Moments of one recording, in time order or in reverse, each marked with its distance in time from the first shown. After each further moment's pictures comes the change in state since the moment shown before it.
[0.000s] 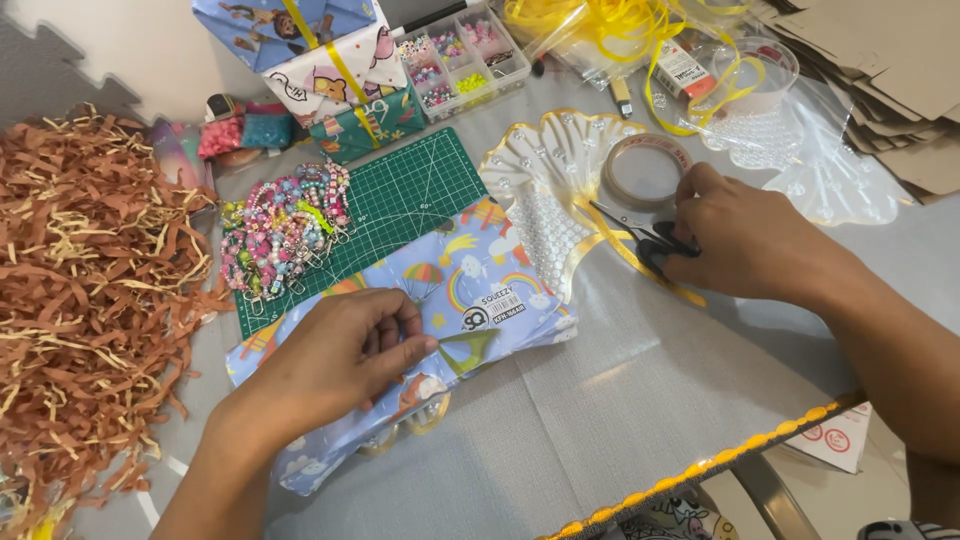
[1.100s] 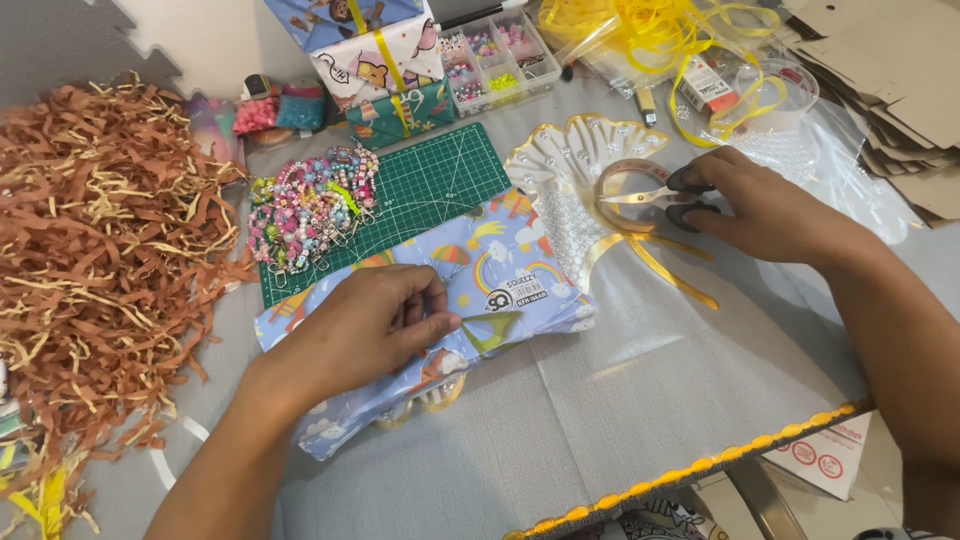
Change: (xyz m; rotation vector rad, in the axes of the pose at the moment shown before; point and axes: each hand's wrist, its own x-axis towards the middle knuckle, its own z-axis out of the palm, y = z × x) left_hand 0.005 -0.019 0.005 0.116 0.091 0.242; right_hand 0.058 0.060 0.026 0.368 0.240 -0.322
